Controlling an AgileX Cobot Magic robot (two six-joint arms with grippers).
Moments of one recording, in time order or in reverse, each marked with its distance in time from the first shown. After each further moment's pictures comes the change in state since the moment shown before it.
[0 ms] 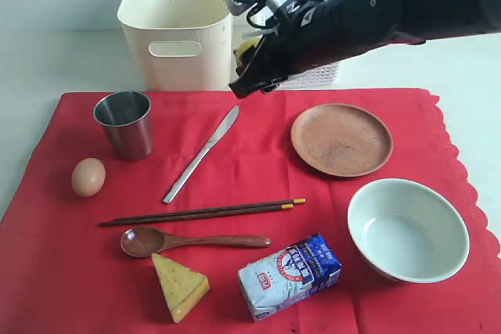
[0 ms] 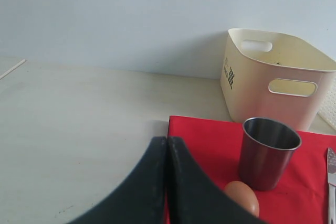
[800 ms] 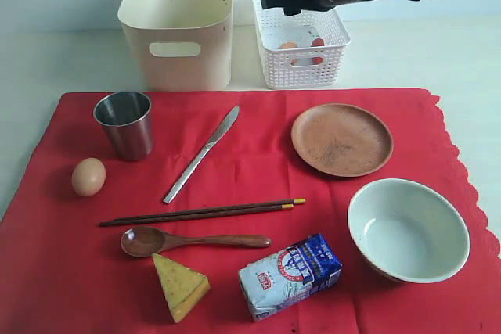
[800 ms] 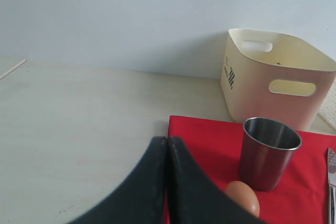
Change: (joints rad) left arm 0.000 0.000 0.000 0.000 0.000 0.000; right arm -0.196 0.253 -0.330 0.000 -0.107 0.191
